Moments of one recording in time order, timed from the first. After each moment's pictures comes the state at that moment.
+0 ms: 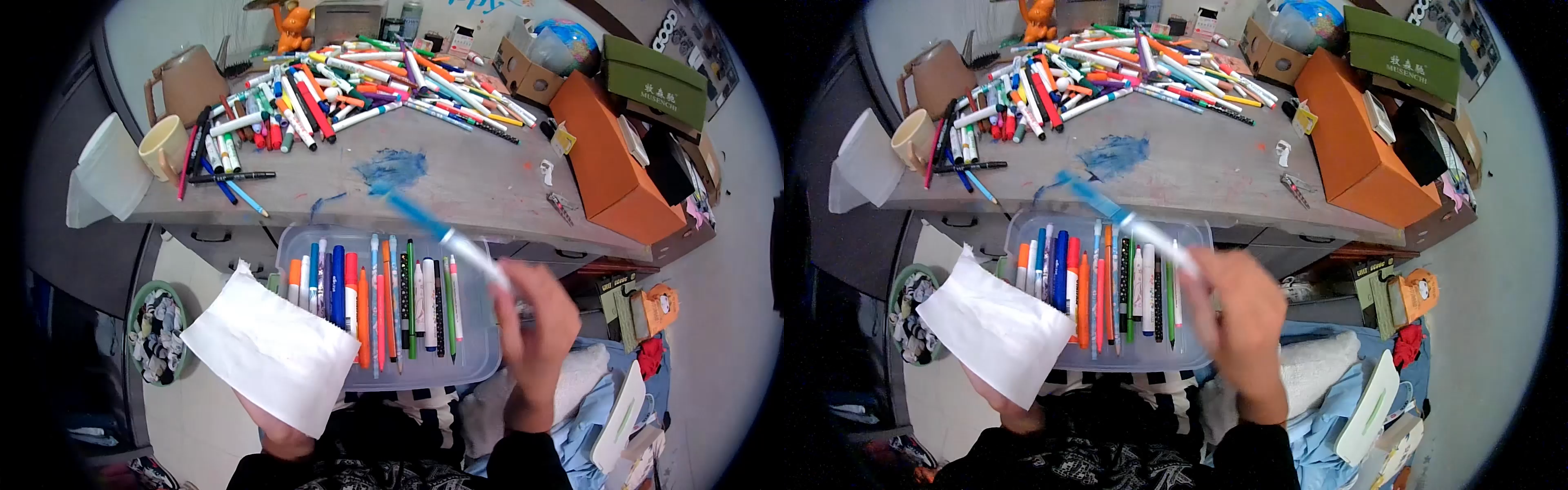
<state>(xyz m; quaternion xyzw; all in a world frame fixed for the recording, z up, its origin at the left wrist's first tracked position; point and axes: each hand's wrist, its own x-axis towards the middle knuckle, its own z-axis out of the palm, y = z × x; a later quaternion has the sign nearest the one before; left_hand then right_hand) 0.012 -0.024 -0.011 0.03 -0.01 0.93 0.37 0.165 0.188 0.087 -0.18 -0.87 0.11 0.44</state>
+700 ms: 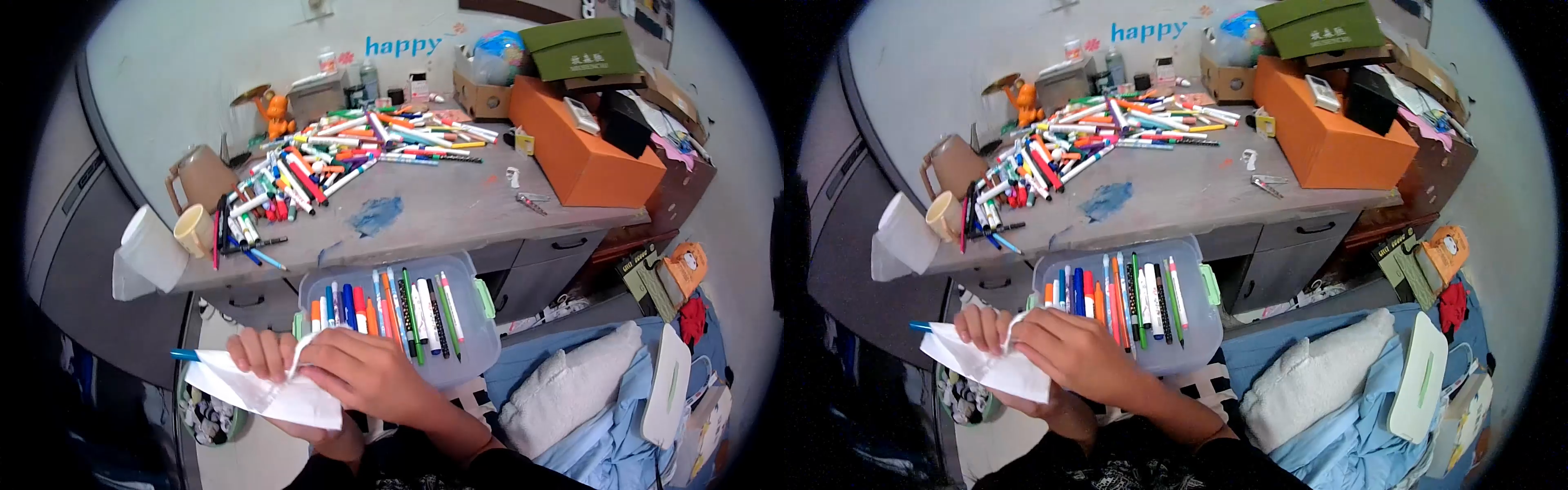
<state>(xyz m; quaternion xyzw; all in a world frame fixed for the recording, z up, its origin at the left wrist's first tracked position) 0.017 0.017 0.070 0.32 -0.04 0.93 0.17 0.094 0.095 0.067 0.08 -0.79 0.37 0.48</state>
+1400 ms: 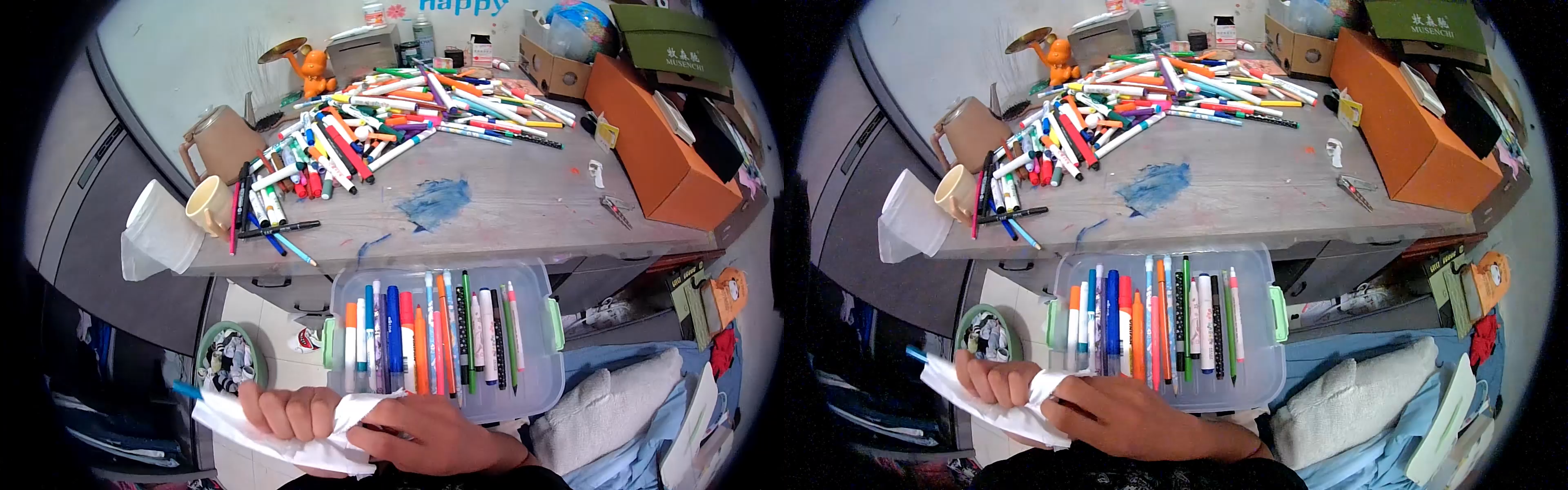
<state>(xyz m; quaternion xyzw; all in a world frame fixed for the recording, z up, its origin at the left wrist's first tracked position) -0.011 0.013 0.039 0.40 -0.04 0.90 0.18 0.105 0.110 0.041 0.16 -0.83 0.42 0.33</state>
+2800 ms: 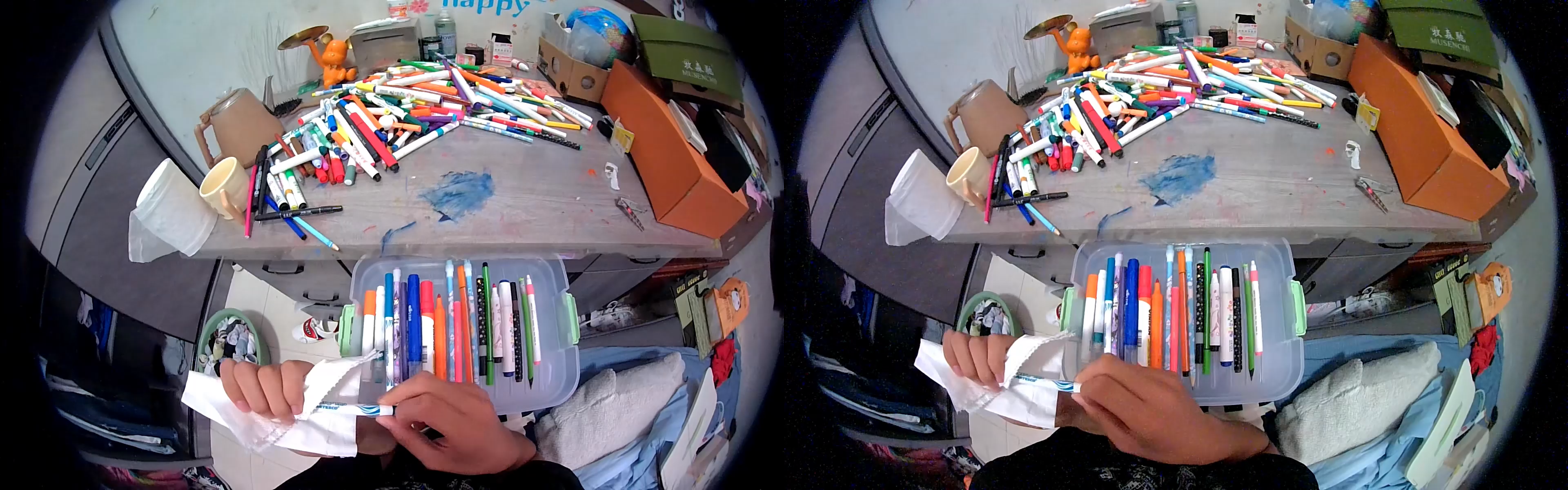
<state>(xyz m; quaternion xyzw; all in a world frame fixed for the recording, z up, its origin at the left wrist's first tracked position) -0.041 -0.011 0.041 0.40 -0.03 0.91 0.12 0.104 0.097 0.050 0.02 -0.78 0.54 0.31</state>
